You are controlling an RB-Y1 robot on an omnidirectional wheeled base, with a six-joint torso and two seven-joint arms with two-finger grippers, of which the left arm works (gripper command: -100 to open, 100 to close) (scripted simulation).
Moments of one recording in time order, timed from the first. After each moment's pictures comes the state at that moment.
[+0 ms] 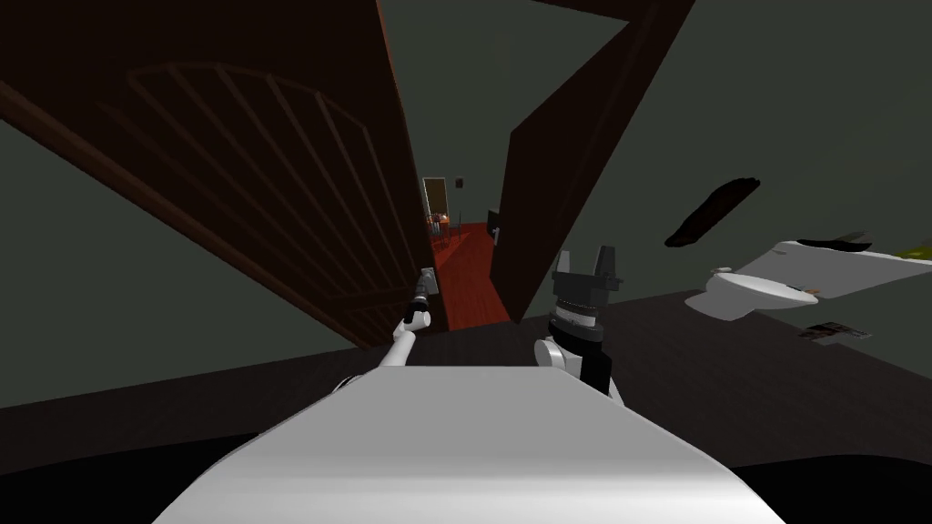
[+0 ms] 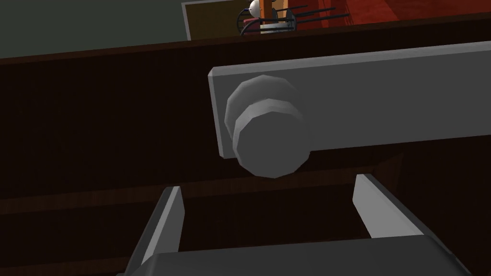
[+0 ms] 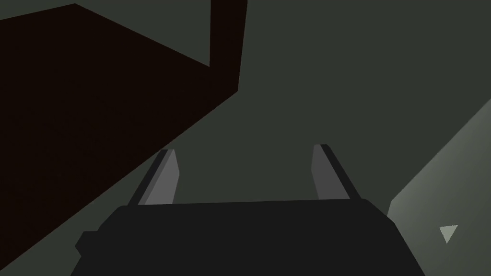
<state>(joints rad) -0.30 0.04 0.18 -0.92 0.25 -0.40 -0.27</state>
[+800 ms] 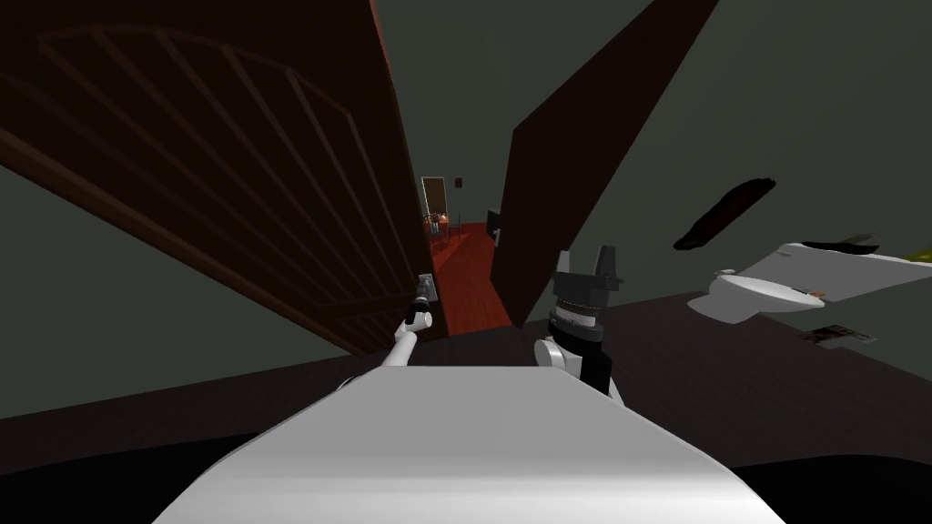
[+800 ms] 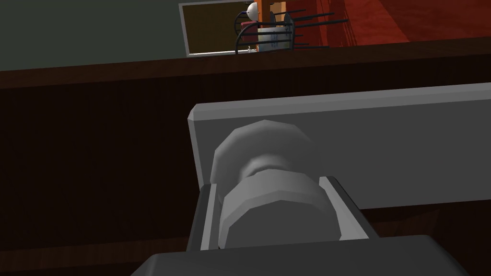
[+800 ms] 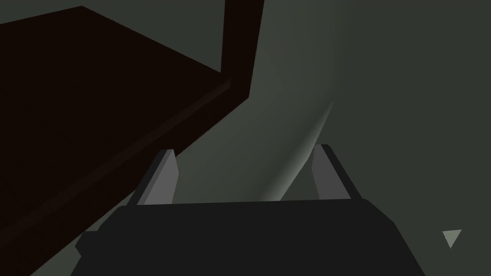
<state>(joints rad) -0.30 0.02 0.18 -0.91 0.25 -0.41 -0.27</state>
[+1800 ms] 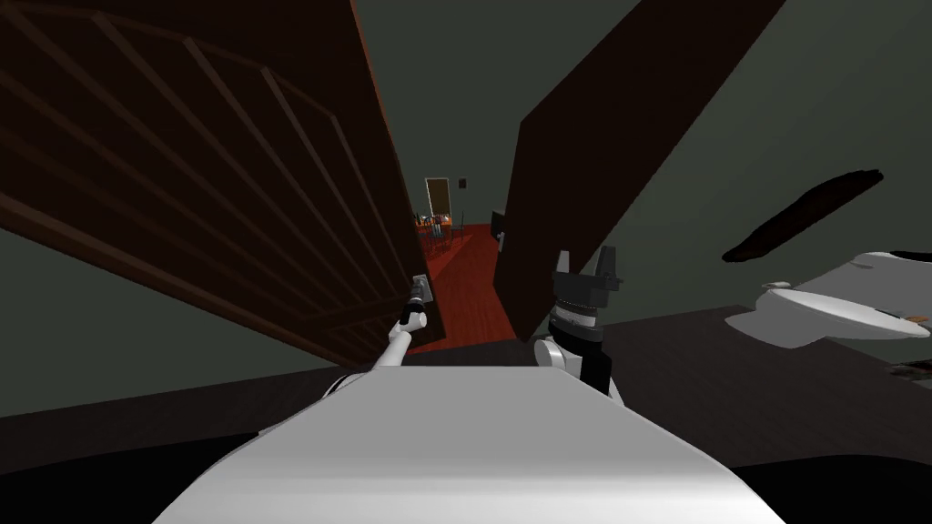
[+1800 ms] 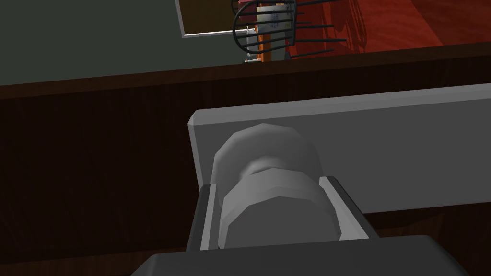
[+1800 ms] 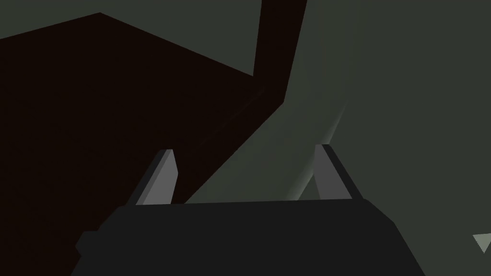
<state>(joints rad) -0.31 0.07 0.20 -0.87 0.26 -0.42 -0.24</state>
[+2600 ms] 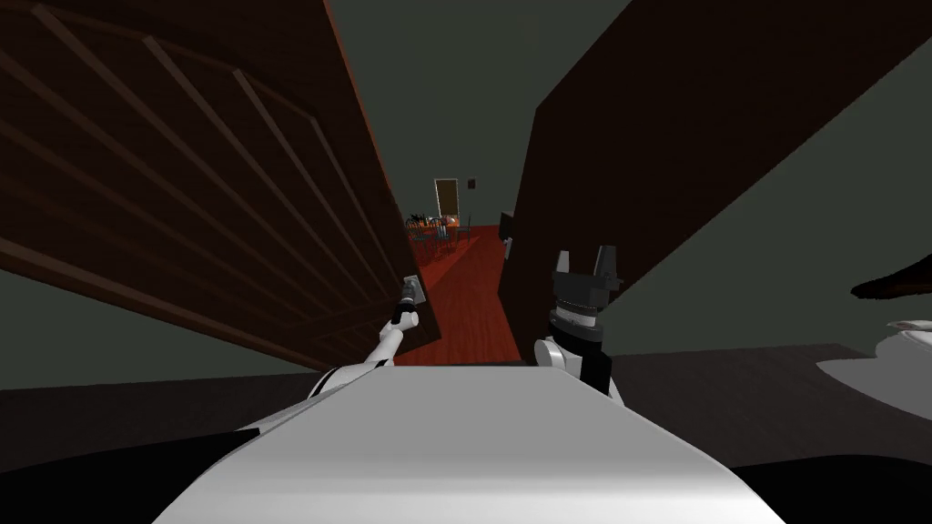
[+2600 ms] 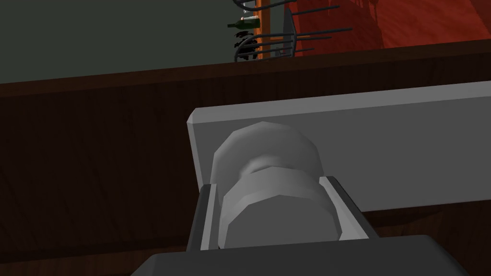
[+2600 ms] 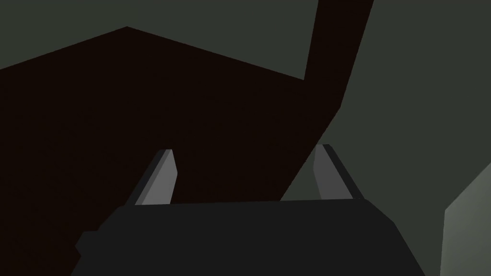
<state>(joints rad) -0.37 0.16 0.24 -0.73 0.28 -0.46 -0.18</state>
